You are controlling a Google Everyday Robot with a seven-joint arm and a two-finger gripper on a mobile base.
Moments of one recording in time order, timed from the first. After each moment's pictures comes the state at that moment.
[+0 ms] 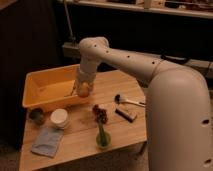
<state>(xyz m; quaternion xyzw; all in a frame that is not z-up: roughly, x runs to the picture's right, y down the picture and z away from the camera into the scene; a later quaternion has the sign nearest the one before) -0.142 -0.016 0.738 -0.07 -0.40 -0.69 0.60</state>
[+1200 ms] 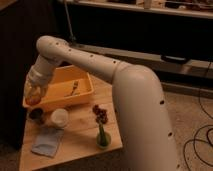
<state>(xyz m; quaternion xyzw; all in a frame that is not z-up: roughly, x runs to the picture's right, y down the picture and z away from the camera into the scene) -0.348 0.025 0.664 0.07 -0.55 -0.73 0.41</state>
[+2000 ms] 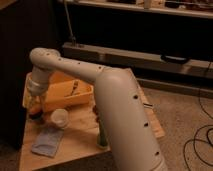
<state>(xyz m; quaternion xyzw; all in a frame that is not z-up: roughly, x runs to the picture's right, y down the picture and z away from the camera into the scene) -0.368 0.072 0.705 0.04 -0.56 -0.75 0.35</state>
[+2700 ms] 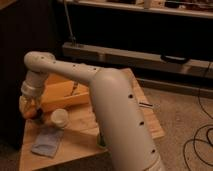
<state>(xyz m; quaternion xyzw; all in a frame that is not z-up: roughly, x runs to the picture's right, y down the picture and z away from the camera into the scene) -0.388 0.089 0.702 0.04 -0.56 -0.75 0.34</state>
